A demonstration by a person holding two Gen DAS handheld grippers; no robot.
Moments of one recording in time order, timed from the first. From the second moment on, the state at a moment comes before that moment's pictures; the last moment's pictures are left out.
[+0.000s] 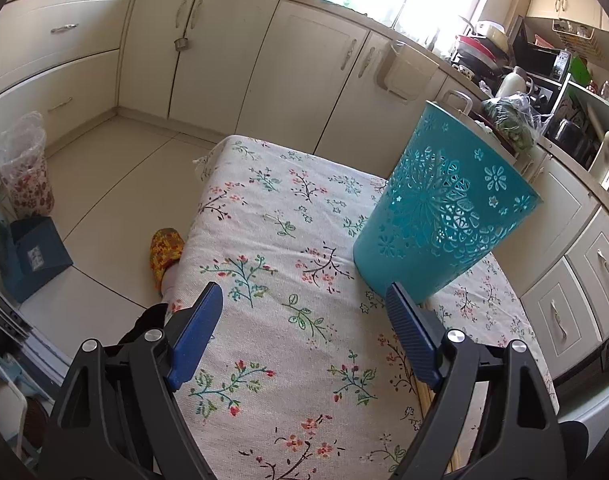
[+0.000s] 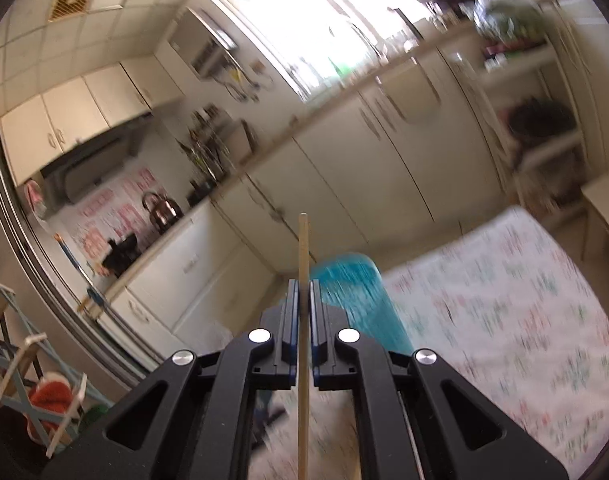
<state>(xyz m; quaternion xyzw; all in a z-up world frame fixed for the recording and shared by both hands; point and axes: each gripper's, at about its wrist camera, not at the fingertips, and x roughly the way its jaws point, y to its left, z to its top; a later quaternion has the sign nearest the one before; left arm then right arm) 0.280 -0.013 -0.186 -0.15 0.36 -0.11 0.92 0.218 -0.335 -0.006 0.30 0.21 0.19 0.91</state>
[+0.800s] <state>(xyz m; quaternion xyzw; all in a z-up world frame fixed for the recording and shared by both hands) 0.277 -0.015 -0.194 -0.16 0.35 -0.12 0.92 0.277 -0.292 -0.040 0.18 0.20 0.08 0.96</state>
